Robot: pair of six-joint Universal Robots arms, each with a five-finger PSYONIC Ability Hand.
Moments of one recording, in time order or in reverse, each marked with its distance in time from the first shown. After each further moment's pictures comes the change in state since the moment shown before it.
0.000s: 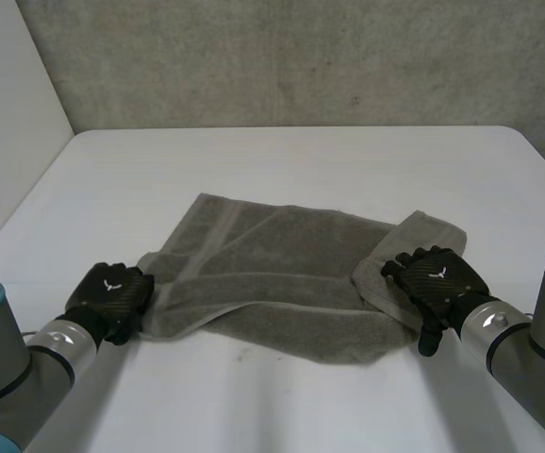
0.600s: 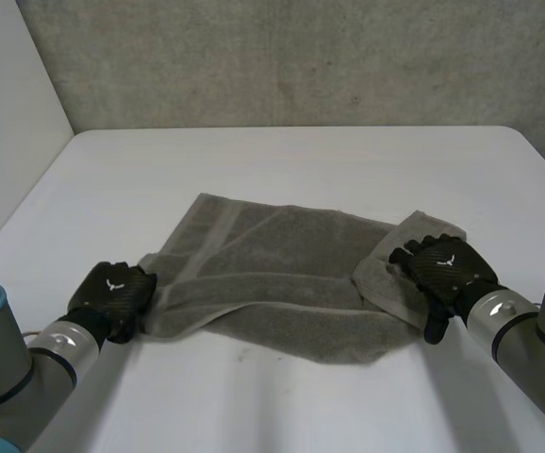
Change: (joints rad) left arm -0.007 0.007 -0.019 0.025 0.004 0.003; right arm -0.013 -0.021 -0.023 0.004 0.016 0.013; left_hand -0.077 -0.080 -0.072 -0.074 -0.065; right_hand 0.007 0.000 0.000 0.000 0.000
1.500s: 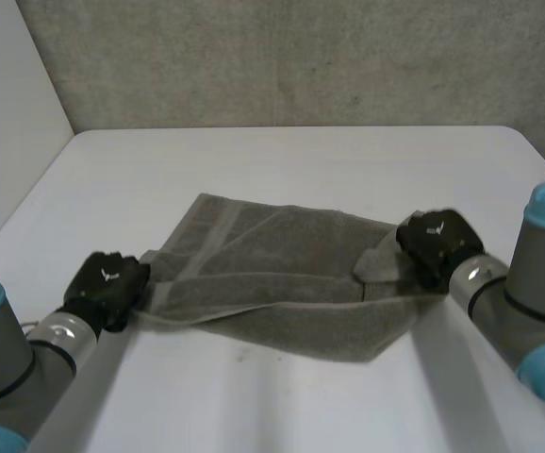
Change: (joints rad) left arm 0.015 -0.023 0.027 0.070 -0.006 0.011; right arm 0.056 0.121 -0.215 -0.001 0.081 0.012; left_hand 0.255 0.294 0.291 0.293 0.263; right_hand 1.151 0.999 1.003 0.998 0.952
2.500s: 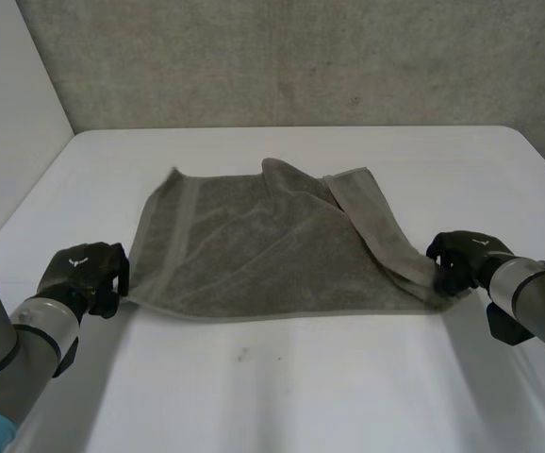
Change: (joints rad) left arm -0.026 0.110 0.057 -0.195 -0.160 -0.384; right arm -0.174 0.045 -0.023 0.172 -0.093 0.432; left_hand 0.018 0.008 0.010 0.008 0.021; right_hand -0.115 -0.103 -0.105 -0.085 -0.069
